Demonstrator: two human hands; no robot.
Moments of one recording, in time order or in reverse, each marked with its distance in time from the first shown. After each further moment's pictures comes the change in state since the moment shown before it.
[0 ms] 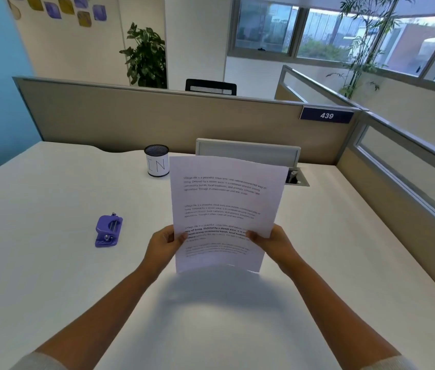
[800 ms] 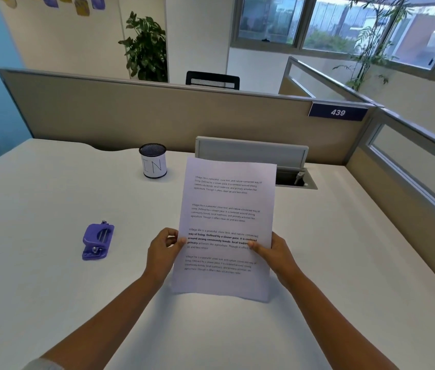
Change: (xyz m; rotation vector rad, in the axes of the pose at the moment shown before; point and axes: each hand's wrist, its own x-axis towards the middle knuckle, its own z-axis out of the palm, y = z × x) left_hand 0.045 -0.032 0.012 0.141 0.155 -0.108; right_hand 0.046 0.047 -0.004 0.016 0.075 0.122
